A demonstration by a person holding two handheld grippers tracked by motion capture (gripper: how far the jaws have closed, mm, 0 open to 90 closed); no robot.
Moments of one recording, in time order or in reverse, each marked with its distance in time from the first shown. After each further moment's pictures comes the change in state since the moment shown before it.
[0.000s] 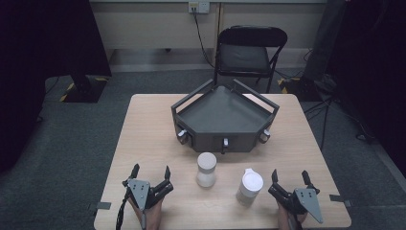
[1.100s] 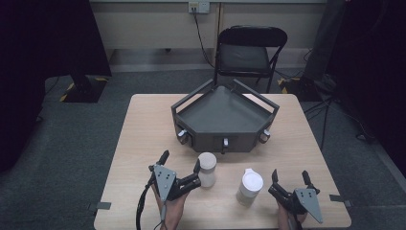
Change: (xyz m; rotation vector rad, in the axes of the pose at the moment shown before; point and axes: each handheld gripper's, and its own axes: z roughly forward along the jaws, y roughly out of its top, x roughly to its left) left arm -0.038 0.058 0.020 0.002 -0.262 -0.029; right arm 0.001 0.000 0.000 0.000 -0.005 0.000
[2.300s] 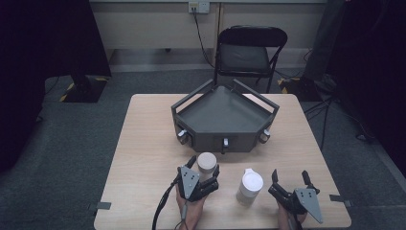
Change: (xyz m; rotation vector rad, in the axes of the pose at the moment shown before) left arm -0.019 -0.032 0.031 0.128 -0.115 -0.010; right arm -0.001 0.000 0.000 0.000 0.004 0.000
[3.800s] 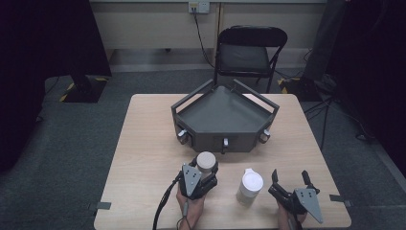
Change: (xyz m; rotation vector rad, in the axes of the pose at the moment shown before) left arm 0.002 0.003 0.004 0.013 0.000 0.014; right arm 0.000 0.000 0.000 0.000 0.001 0.000
